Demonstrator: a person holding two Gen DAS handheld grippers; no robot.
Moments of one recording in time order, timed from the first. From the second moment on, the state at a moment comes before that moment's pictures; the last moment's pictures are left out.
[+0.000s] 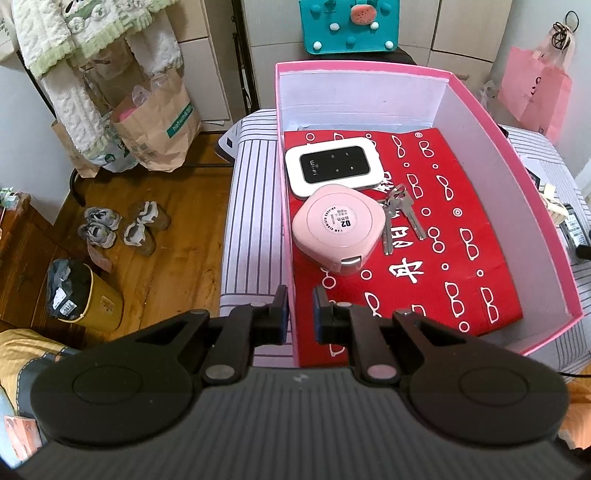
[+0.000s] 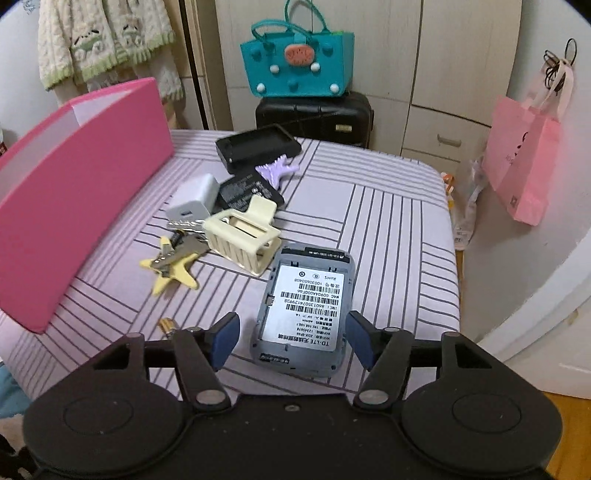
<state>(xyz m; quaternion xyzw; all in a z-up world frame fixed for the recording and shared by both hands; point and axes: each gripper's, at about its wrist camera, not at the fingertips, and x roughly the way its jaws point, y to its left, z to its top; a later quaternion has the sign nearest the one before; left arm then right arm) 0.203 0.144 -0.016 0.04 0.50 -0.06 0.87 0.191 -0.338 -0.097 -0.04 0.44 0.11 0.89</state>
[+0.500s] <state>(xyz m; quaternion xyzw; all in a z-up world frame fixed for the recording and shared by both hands) 0.201 0.141 -0.013 0.07 0.50 -0.07 0.86 0.220 -0.335 -0.105 -0.05 0.45 0.08 0.89</state>
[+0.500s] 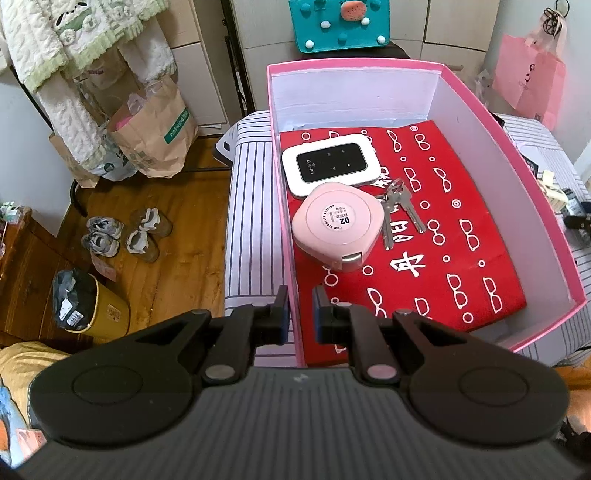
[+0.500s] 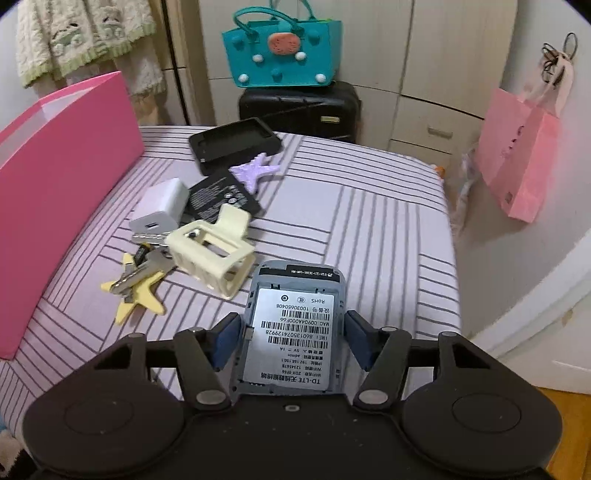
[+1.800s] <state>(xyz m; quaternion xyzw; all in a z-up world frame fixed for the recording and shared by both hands) 0.192 0.154 -0.010 0.07 0.49 -0.12 0.86 0.239 -0.105 0.018 -0.19 0.43 0.40 0.79</state>
